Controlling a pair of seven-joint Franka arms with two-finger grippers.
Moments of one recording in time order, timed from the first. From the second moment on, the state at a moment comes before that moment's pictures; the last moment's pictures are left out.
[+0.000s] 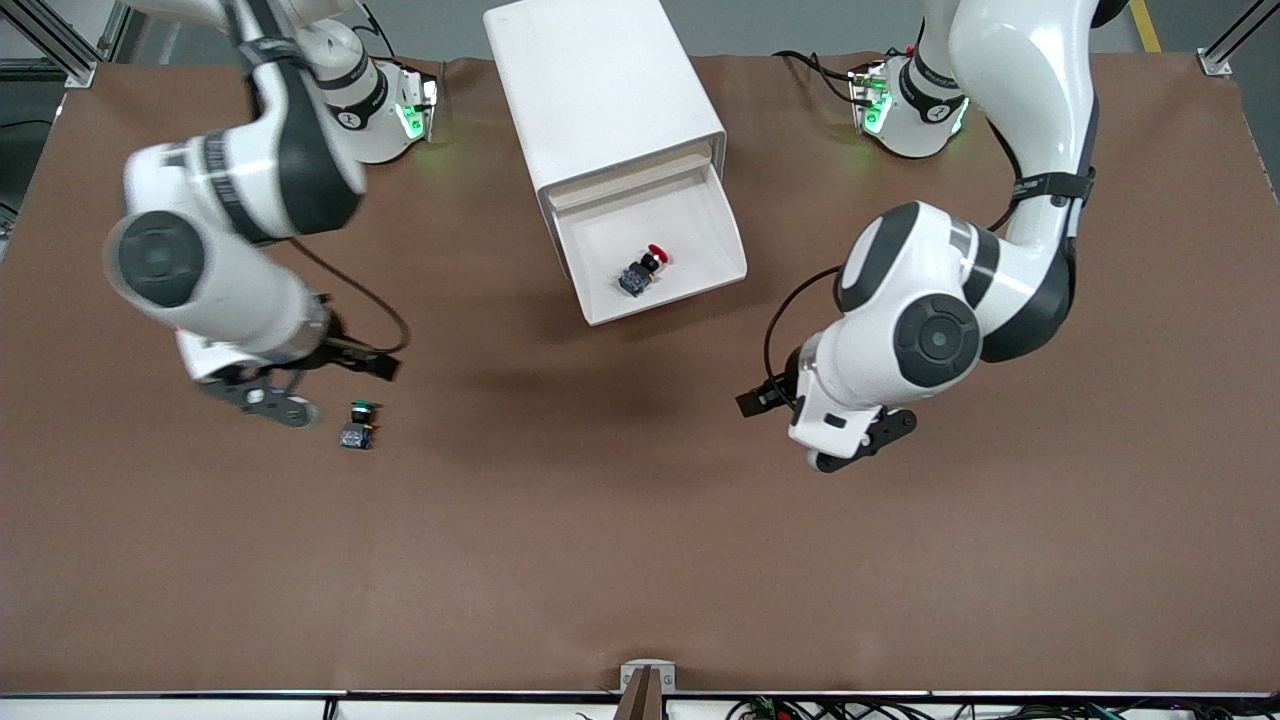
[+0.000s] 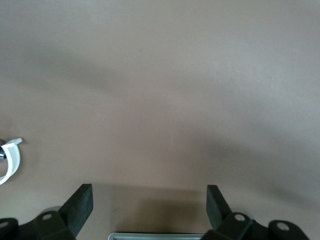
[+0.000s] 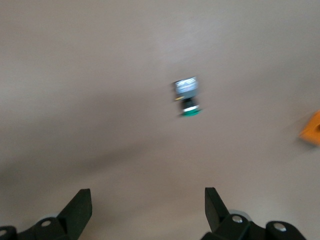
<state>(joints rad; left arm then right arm) -0.45 0.61 -0.02 -1.22 -0.22 1.73 -0.84 0.27 0.26 -0.09 -1.61 0.01 1.71 0.46</state>
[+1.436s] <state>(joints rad) -0.71 0.44 -0.05 -1.83 -0.18 2.27 -0.87 0.00 0.21 -0.08 -1.42 -0.03 1.52 -0.03</state>
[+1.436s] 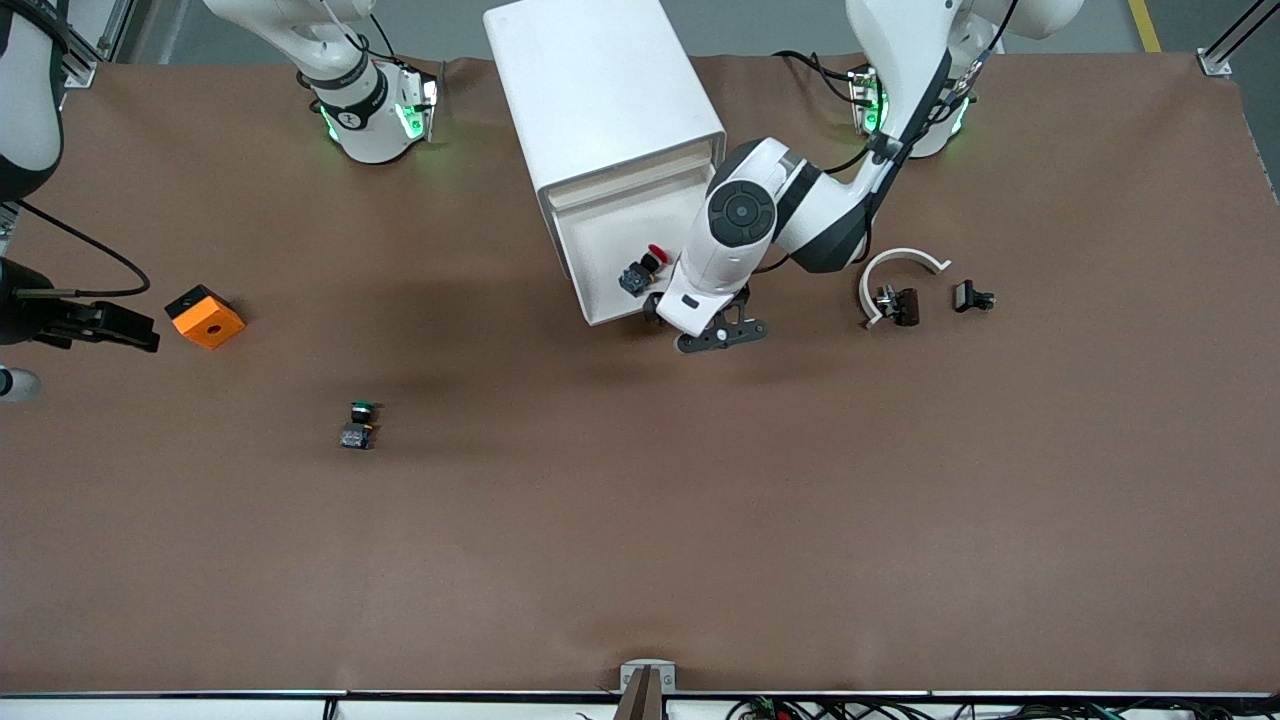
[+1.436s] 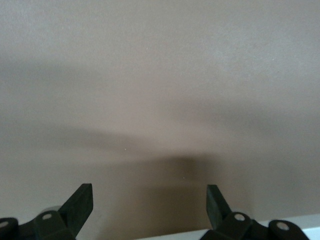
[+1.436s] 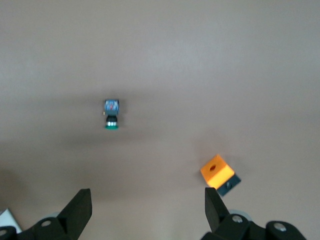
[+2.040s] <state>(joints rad) -0.71 0.43 -0.15 -1.83 -0.18 2.17 -1.01 -0.06 0.04 -0.07 -1.46 0.02 1.42 -0.03</state>
